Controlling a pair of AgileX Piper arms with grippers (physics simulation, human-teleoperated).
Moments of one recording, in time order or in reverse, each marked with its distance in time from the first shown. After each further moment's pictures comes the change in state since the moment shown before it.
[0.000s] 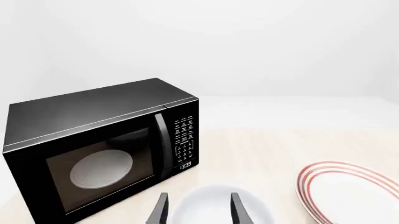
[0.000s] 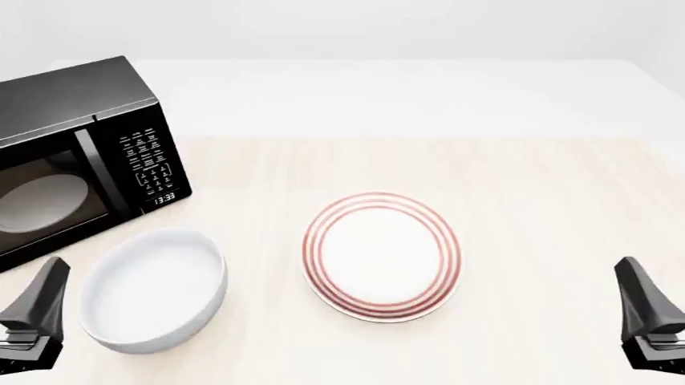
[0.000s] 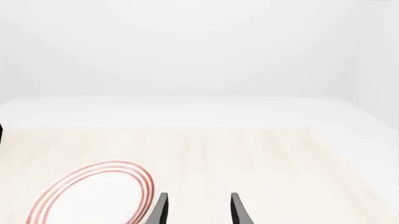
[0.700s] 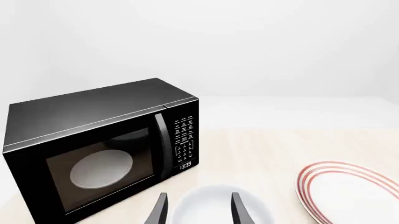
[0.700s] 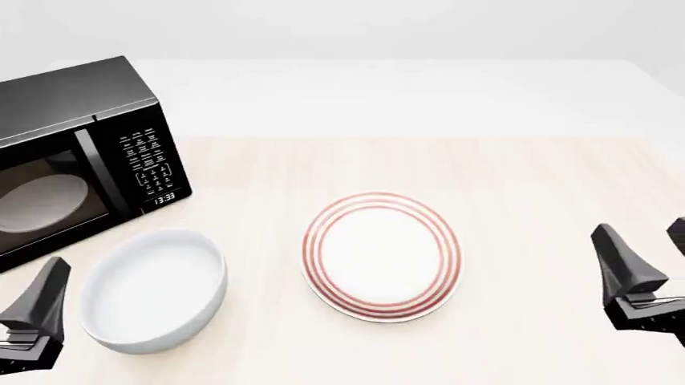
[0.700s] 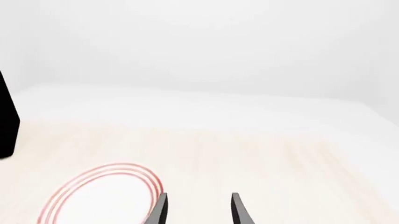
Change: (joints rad) left arm 0.000 0.000 0.000 0.000 0.000; right arm 0.077 0.306 -0.071 -0.205 -0.030
